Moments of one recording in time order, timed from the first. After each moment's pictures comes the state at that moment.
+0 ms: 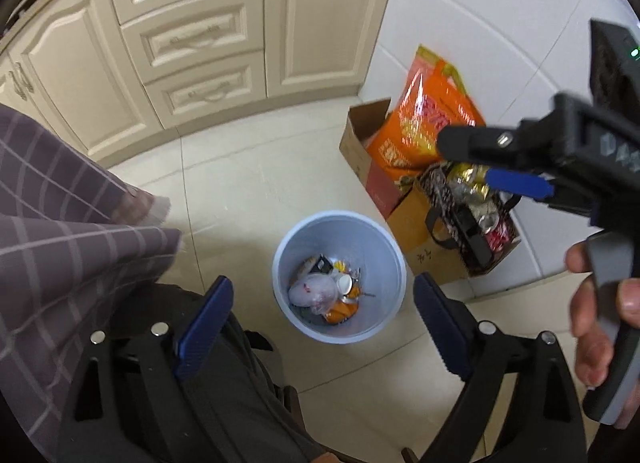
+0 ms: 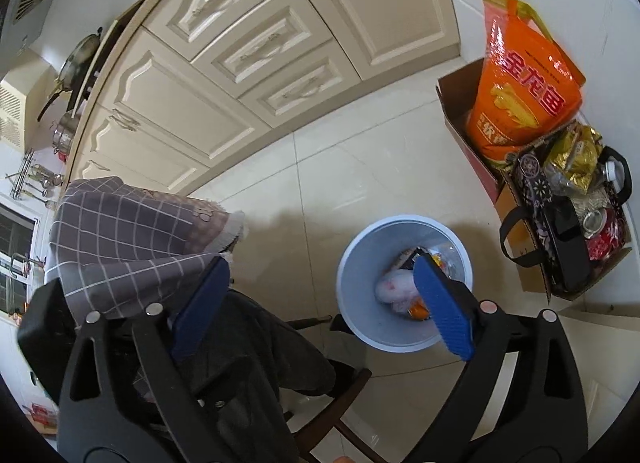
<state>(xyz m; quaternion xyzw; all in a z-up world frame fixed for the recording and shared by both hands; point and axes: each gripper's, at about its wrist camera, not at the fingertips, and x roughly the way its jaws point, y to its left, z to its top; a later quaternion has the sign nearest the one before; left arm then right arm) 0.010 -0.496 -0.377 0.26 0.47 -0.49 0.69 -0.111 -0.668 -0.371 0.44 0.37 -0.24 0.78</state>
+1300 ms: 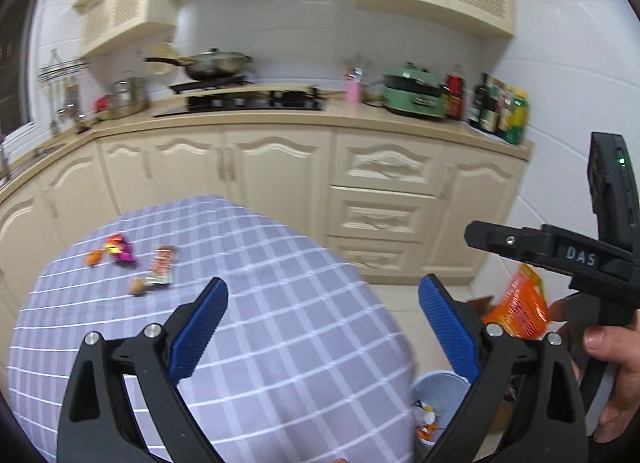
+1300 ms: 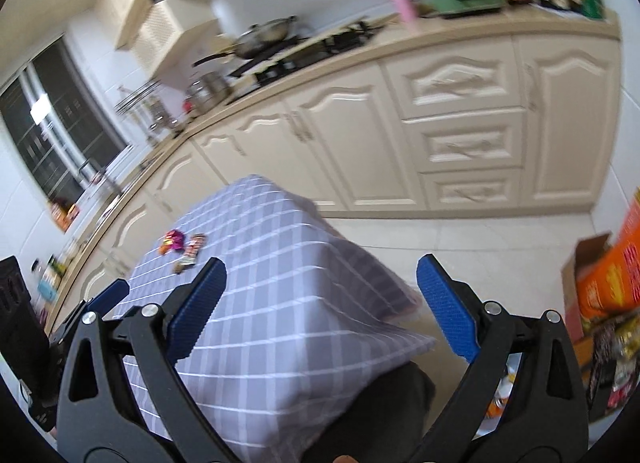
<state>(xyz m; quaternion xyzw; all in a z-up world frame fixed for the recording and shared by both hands) 0.124 -0.265 -0.129 0.08 0.26 -0.33 0.90 0.067 -0.506 -0.148 0.26 0.28 -0.05 0.92</state>
